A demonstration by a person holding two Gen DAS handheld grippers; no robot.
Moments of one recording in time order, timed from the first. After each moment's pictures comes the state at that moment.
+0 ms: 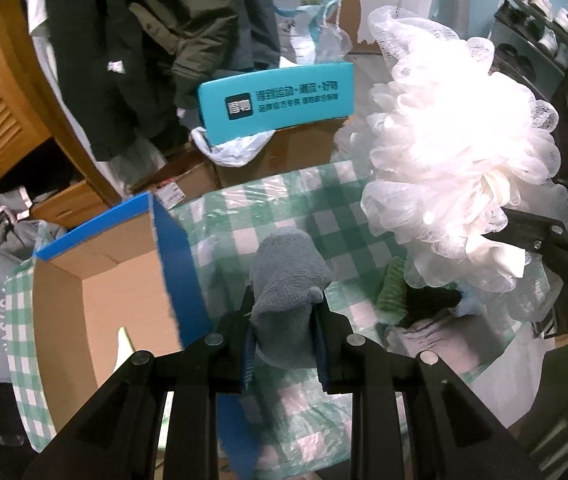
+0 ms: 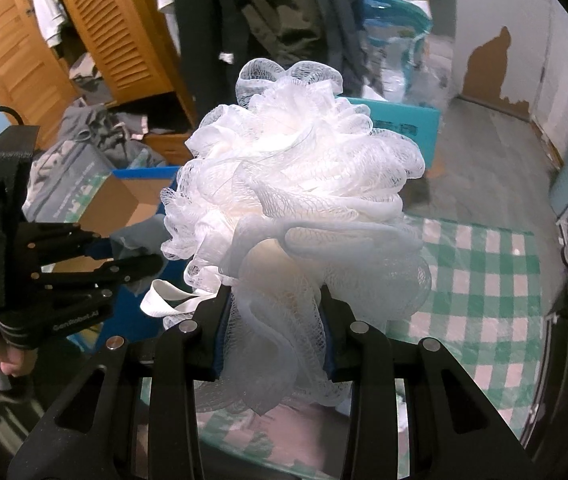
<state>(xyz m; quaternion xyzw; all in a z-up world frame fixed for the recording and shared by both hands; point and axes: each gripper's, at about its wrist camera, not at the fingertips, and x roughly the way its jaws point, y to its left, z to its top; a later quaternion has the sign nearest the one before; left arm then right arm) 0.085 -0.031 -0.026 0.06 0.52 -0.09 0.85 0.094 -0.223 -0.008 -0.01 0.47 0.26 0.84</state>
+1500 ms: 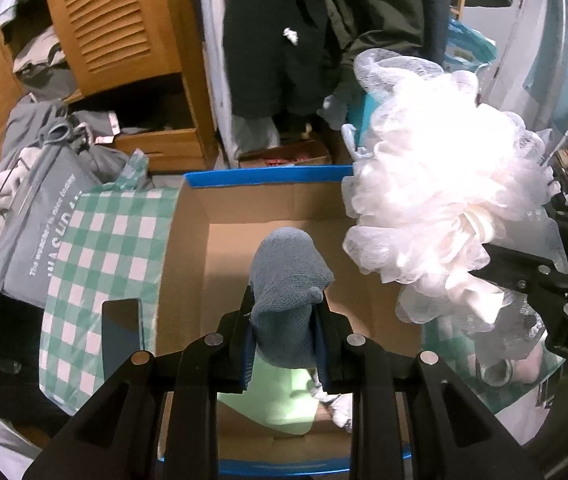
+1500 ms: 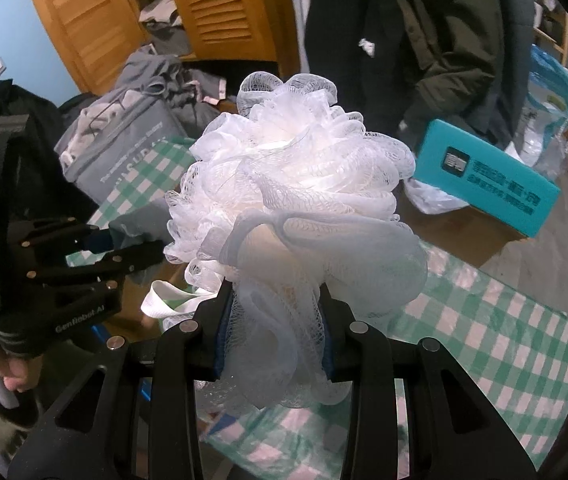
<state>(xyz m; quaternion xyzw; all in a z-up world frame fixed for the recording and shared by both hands) 0.054 0.156 -0.022 -0.04 0.51 0.05 0.86 0.101 -0.015 -0.005 -0.09 0.48 0.36 0.80</state>
